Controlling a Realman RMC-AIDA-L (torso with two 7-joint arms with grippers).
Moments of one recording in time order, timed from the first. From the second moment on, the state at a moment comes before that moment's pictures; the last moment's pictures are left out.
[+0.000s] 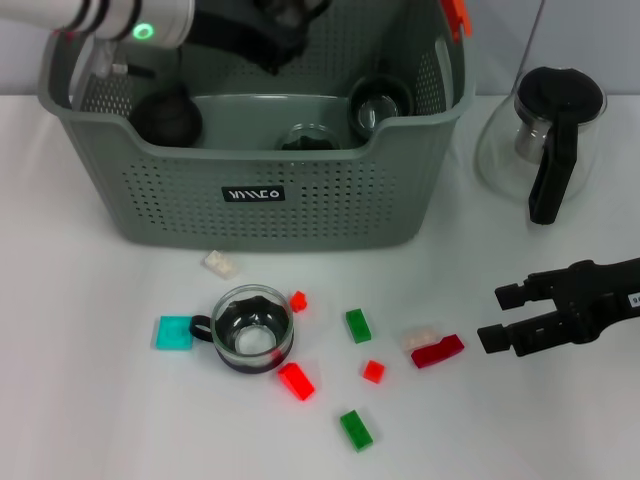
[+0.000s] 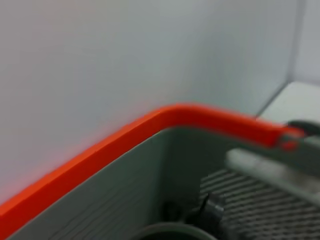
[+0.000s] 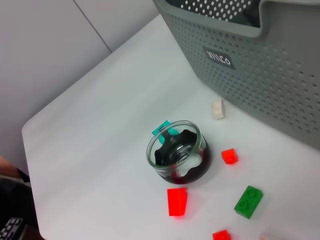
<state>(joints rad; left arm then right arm) -0.92 -2.03 0.95 0.84 2.31 1.07 -1.99 0.55 1.99 -0.95 -0.88 -2.13 -1.70 1.94</state>
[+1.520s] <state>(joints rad) -1.05 -2.17 1.06 0.53 2.79 0.51 -2.12 0.58 1.99 -0.94 -0.87 -2.18 -1.68 1.96</state>
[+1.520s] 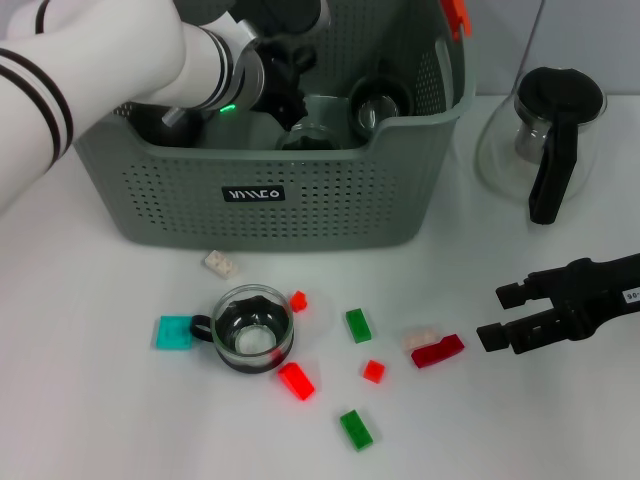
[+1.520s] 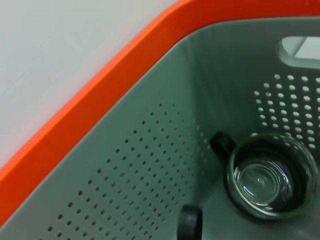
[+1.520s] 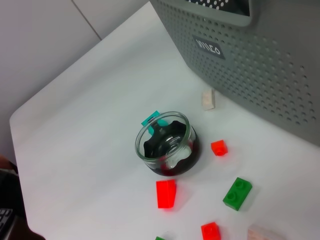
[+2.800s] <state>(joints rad) -0.71 -2.17 1.04 1.51 2.26 1.41 -2.00 0.57 1.98 -0.88 -0.87 -2.18 -1.67 1.93</state>
